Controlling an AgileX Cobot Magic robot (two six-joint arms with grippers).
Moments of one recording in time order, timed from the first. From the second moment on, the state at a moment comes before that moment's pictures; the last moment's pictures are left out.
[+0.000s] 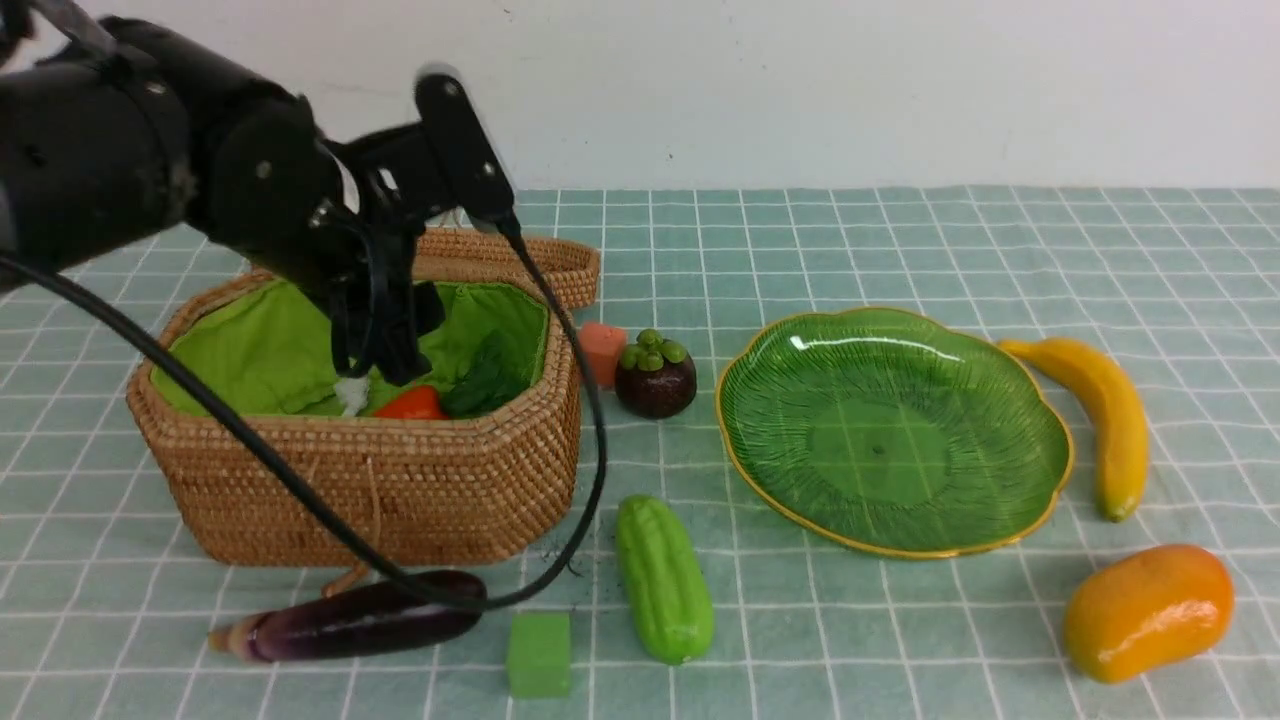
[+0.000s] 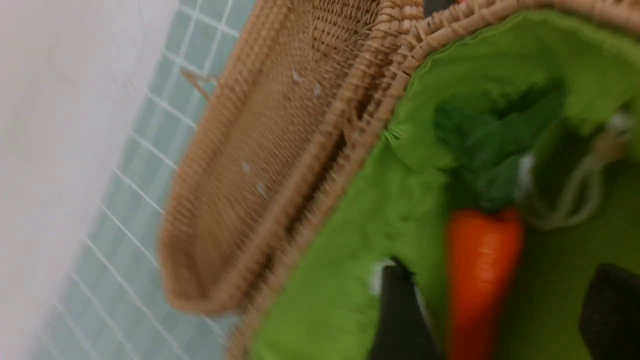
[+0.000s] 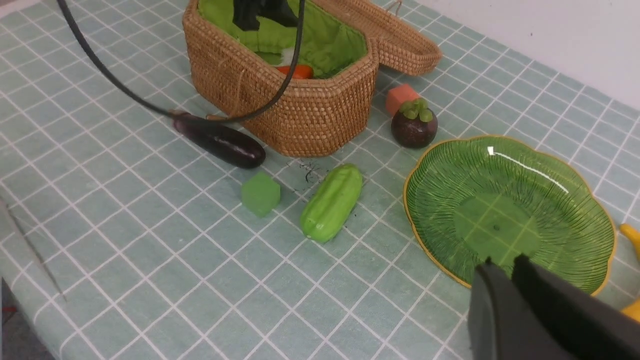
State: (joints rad) right arm 0.46 0.61 -1.14 0.25 1.09 -0.31; left arm -0.36 1.60 -1.36 0.21 0.67 0.48
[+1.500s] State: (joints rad) right arm 0.46 0.61 -1.14 0.29 1.15 -0.31; left arm -0.36 1.55 -0.63 0.25 0.16 0.60
